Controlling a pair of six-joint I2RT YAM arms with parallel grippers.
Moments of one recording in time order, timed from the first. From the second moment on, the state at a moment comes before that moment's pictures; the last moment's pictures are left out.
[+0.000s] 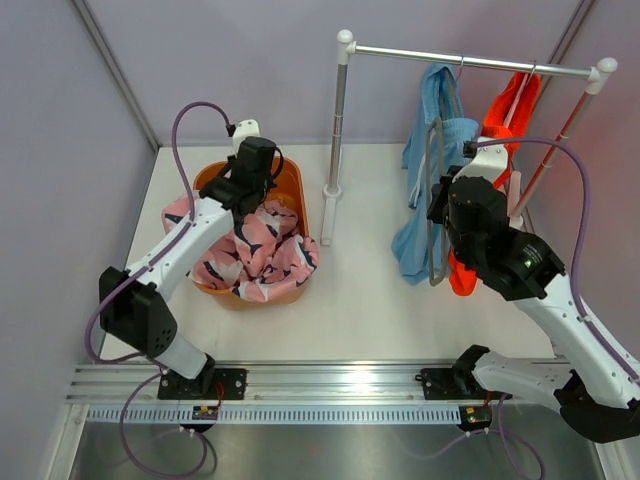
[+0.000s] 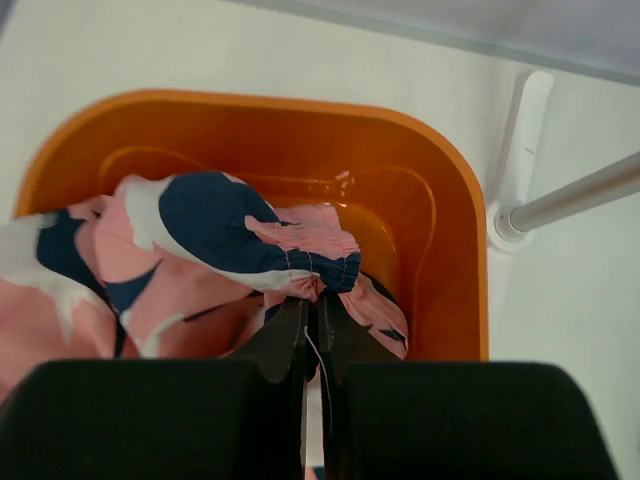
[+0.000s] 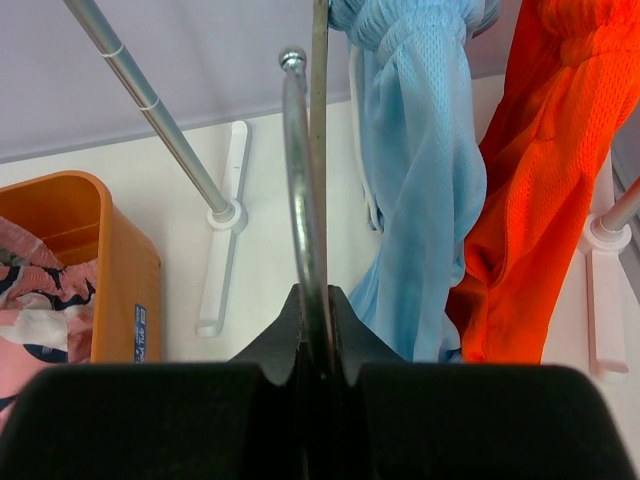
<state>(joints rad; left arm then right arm) -0.49 1.53 1.43 -0.46 -0.59 -0.40 0.73 1.03 1.41 -0.69 0.73 0.39</state>
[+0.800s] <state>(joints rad) -0.36 1.72 1.29 -0.46 -0.16 -0.65 0.72 1.08 1.38 -0.71 0.53 0.38</state>
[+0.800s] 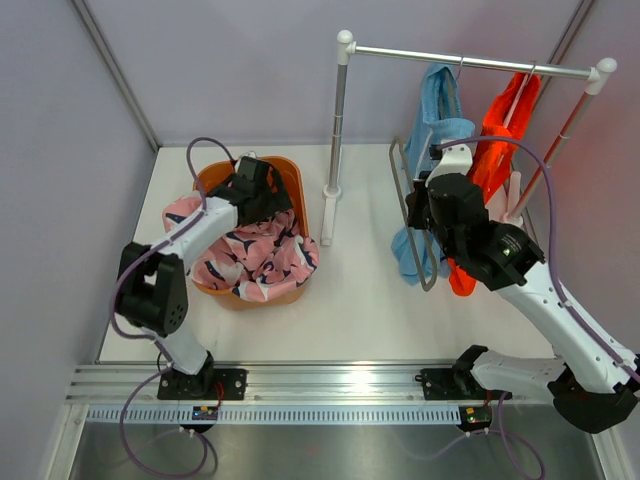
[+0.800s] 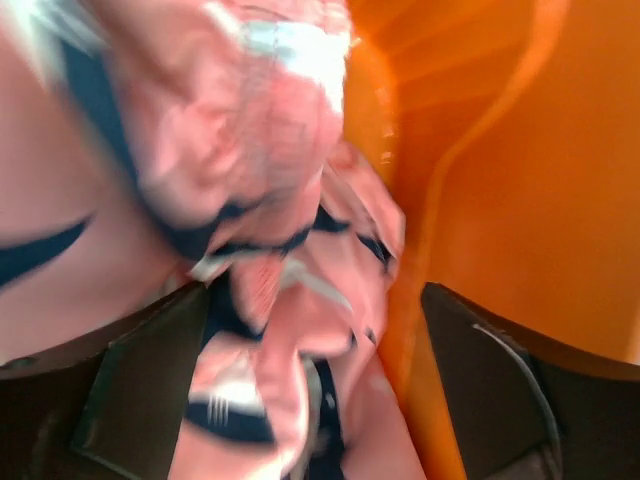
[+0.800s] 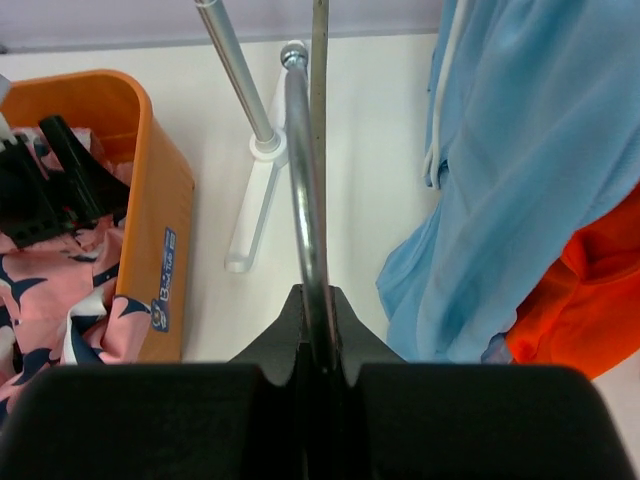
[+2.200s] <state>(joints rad) -0.40 0.79 1.16 -0.60 0.06 -0.38 0.41 1.86 2.24 -0.61 0.17 0.13</state>
